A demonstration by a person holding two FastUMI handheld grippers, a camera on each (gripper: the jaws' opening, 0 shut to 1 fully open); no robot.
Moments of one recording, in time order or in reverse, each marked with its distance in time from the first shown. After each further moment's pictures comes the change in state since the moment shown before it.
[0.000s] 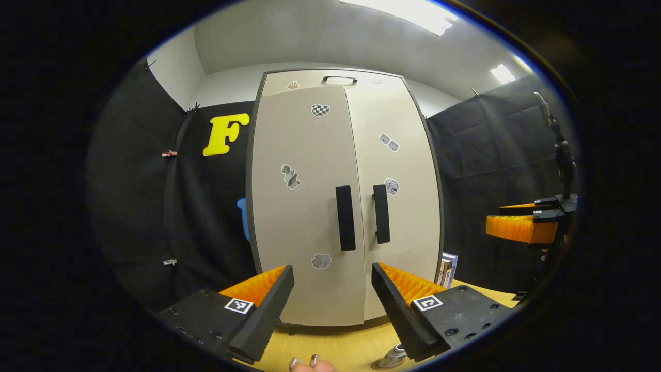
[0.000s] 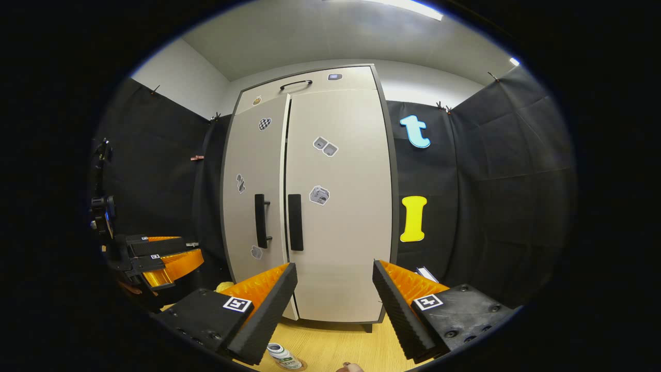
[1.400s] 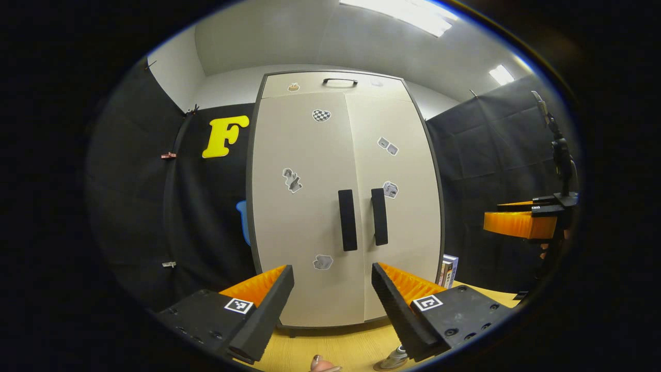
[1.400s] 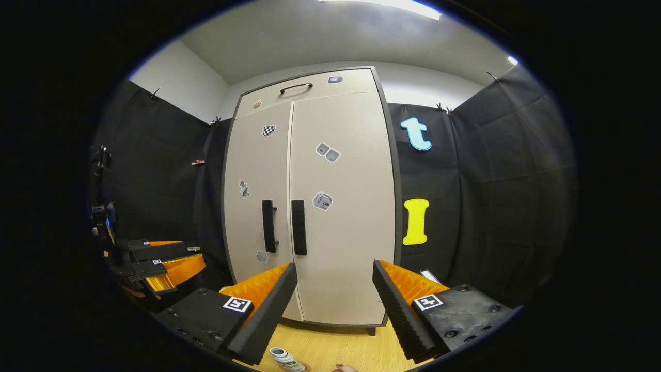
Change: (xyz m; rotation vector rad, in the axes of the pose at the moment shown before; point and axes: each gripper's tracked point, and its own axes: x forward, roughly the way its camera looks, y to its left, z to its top) left arm 0.002 0.006 0.002 0.002 -0.017 -0.004; right arm 0.008 0.005 0.012 0.016 -0.019 -0.004
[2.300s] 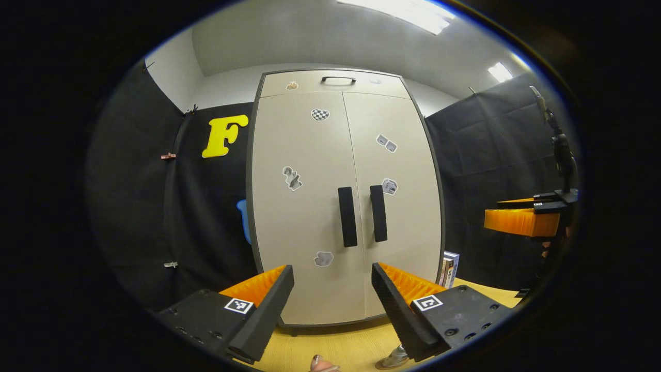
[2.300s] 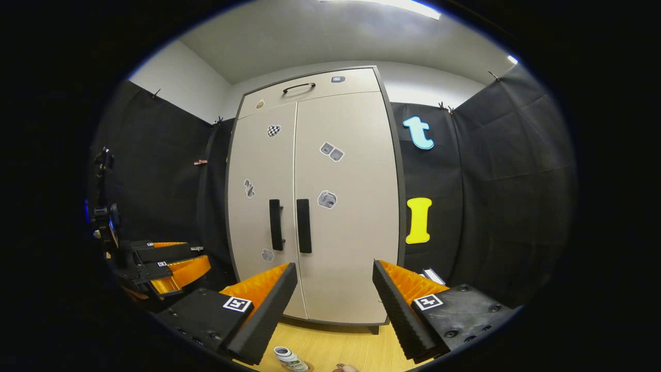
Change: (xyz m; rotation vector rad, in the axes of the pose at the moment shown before) left arm -0.002 -0.002 -0.004 0.014 0.012 -0.001; right arm -0.002 0.009 -0.001 0.005 0.004 0.019
